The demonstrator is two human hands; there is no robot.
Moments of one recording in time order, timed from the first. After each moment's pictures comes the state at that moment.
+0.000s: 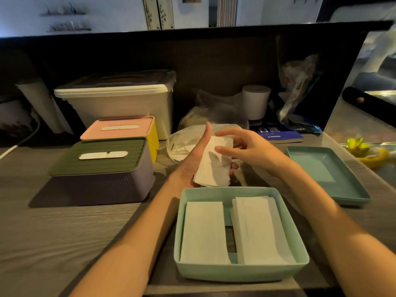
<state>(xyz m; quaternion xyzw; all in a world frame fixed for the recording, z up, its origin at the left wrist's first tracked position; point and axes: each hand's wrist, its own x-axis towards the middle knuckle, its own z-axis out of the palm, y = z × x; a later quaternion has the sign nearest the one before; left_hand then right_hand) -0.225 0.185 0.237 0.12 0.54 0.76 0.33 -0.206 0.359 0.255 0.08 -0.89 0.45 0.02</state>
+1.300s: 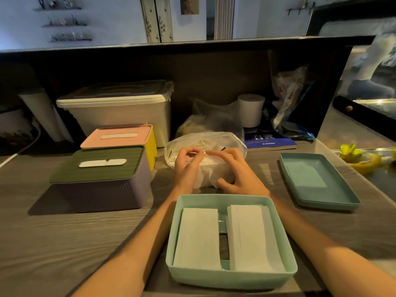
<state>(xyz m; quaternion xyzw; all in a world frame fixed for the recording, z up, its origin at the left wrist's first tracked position) -0.227 0.188 0.209 0.05 0.68 0.73 -0.07 -0.185 0.349 0.199 0.18 -0.88 0.42 0.14</state>
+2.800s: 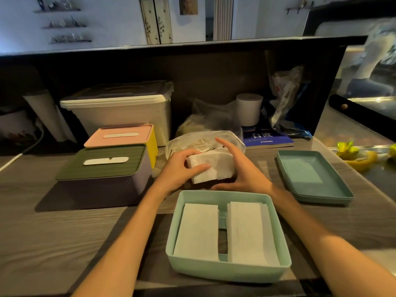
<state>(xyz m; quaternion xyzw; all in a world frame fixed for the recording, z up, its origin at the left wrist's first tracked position) -0.228 0.143 0.223 0.26 0.82 0.51 -0.02 -0.186 0.362 0.204 0.20 -0.87 0.45 0.10</state>
